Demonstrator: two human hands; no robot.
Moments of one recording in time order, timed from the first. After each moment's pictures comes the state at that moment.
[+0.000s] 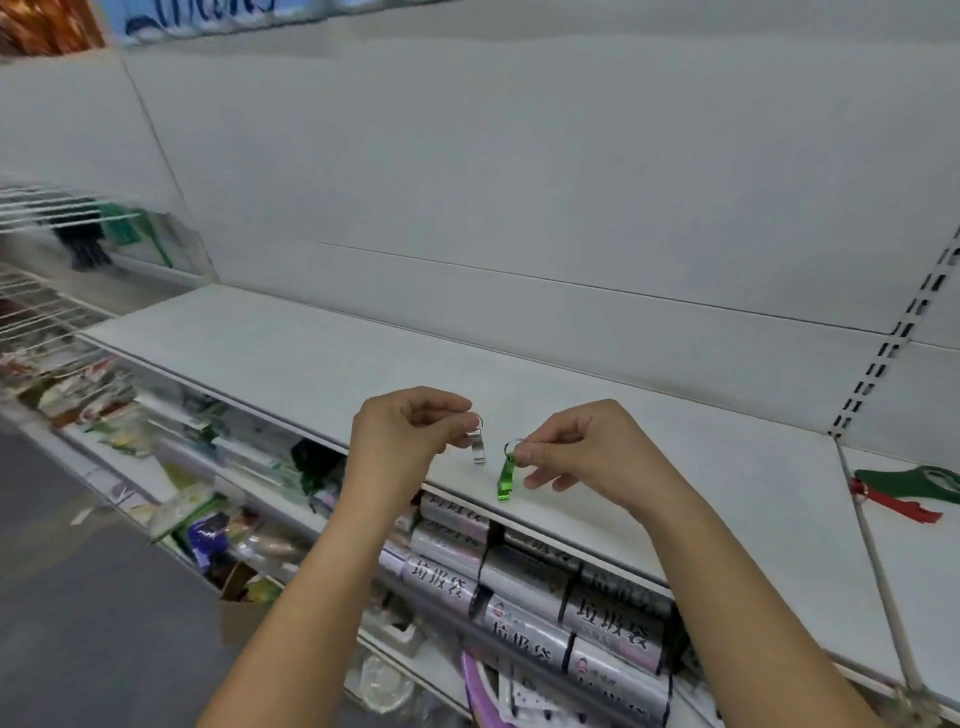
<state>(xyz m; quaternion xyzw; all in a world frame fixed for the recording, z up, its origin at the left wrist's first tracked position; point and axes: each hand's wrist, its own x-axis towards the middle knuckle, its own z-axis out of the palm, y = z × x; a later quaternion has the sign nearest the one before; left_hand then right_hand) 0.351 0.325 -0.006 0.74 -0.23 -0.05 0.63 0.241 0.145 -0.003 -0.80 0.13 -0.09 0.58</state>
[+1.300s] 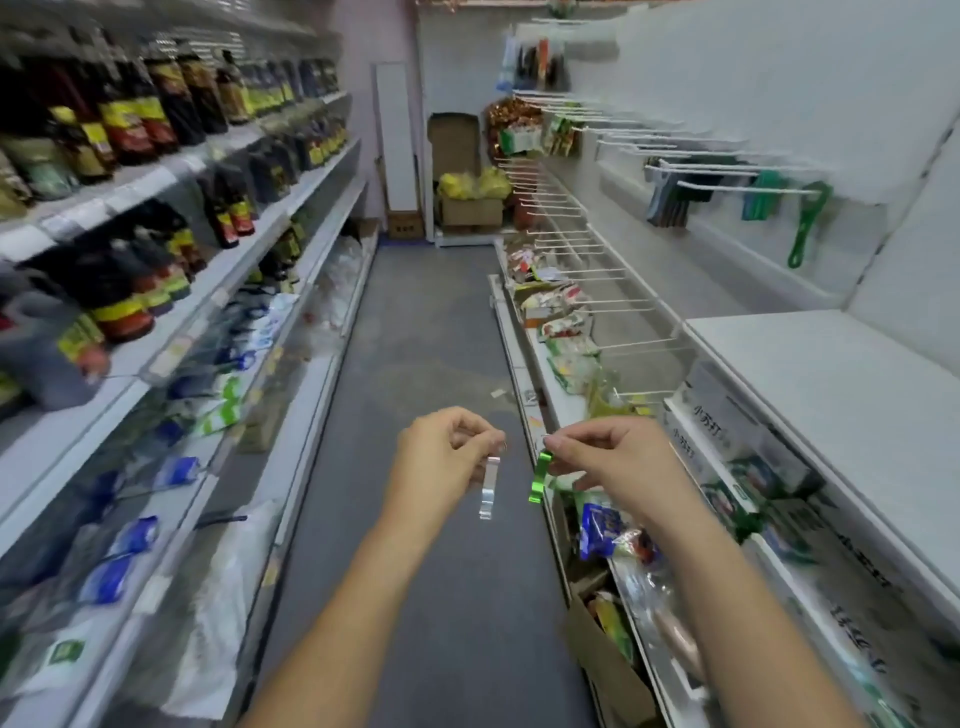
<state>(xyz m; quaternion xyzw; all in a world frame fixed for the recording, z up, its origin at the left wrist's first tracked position) 0.625 0.846 -0.061 0.77 0.20 0.16 0.59 0.700 0.668 -0.054 -0.75 -0.18 0.13 0.62</state>
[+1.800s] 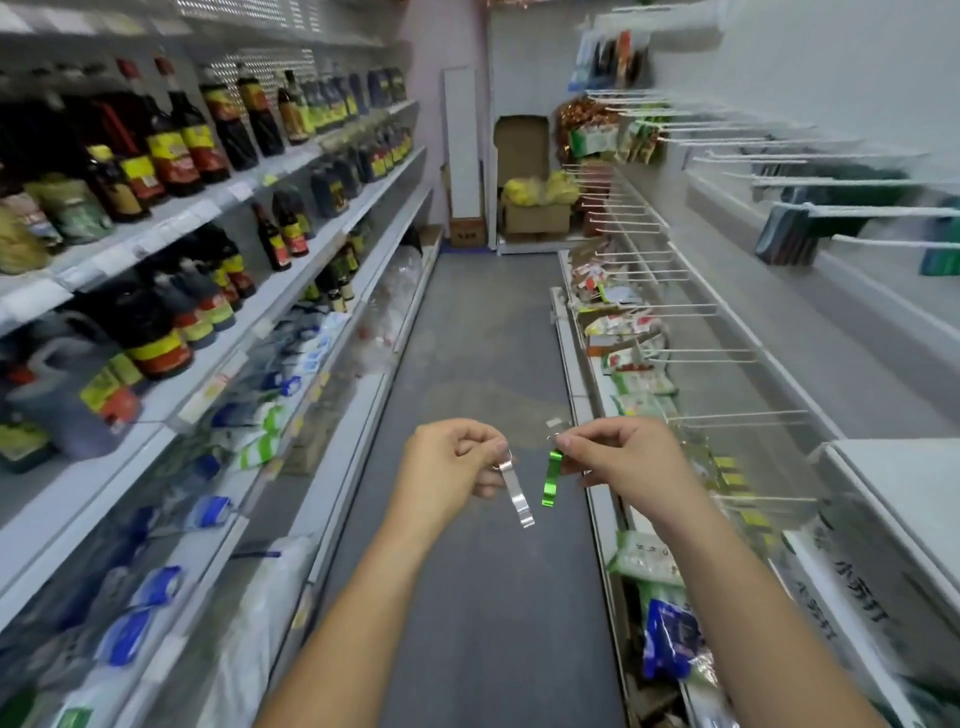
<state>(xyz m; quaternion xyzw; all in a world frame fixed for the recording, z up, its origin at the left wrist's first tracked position) 0.799 0.948 -0.056 0.74 0.24 0.16 0.61 0.907 0.780 -0.059 -0.73 -0.21 0.18 0.63</state>
